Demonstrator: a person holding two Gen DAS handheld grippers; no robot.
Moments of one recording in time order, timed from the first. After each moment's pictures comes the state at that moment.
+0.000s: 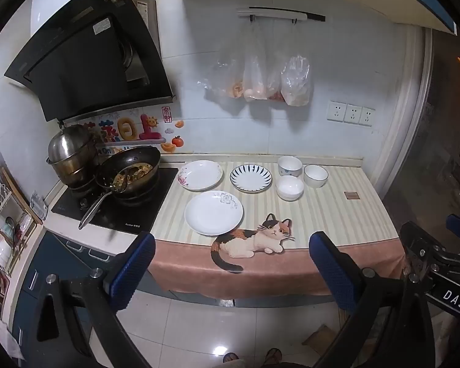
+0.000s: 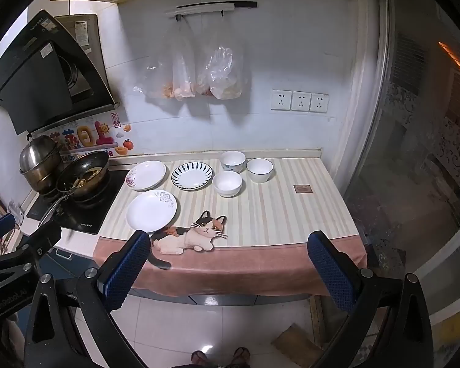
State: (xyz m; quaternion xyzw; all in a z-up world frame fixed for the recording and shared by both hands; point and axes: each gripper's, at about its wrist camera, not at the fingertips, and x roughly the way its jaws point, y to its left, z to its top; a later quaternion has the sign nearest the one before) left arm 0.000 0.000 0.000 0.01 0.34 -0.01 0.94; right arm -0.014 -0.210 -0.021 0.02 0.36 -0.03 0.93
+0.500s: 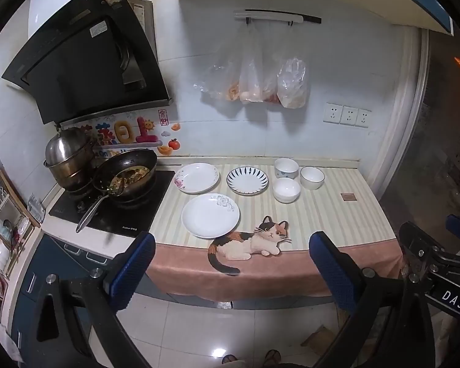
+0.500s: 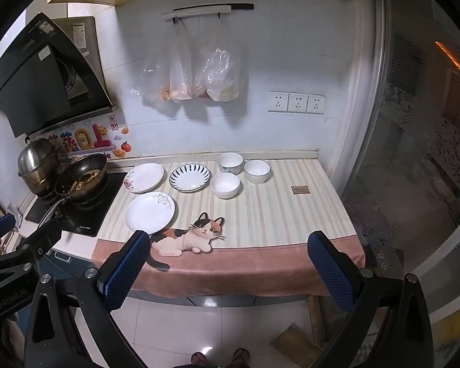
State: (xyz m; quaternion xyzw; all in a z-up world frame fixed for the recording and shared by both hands) left arm 0.004 -0.005 0.002 0.01 0.34 -0.01 0.94; right arm -0.012 -0.217 -0.020 0.02 0.35 -0.03 0.93
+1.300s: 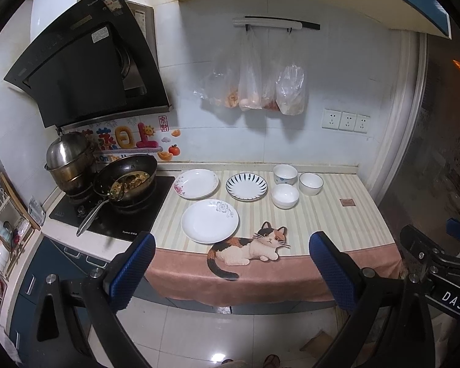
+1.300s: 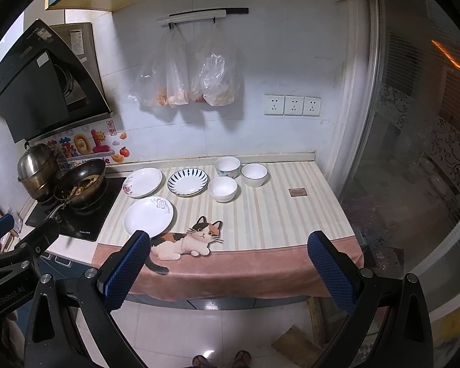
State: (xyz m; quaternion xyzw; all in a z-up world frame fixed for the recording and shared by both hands) left arm 0.005 -0.012 0.011 0.01 0.33 -0.01 0.94; right arm -0.018 -0.221 -0.003 0.02 0.35 -0.04 0.94
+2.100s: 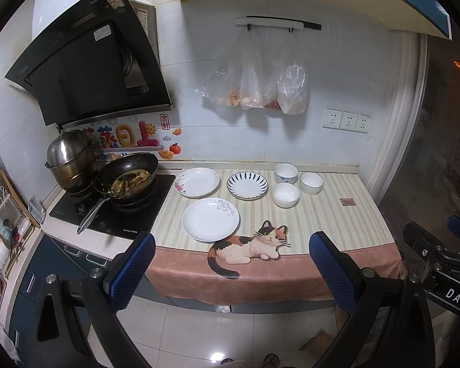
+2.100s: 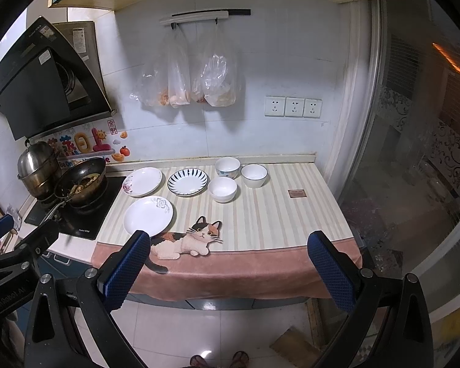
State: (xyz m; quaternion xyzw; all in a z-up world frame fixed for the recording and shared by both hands) left arm 0.002 -0.009 0.013 0.01 0.33 -0.01 0.94; right arm -0.019 -0.217 -0.004 0.02 0.34 -0.04 0.94
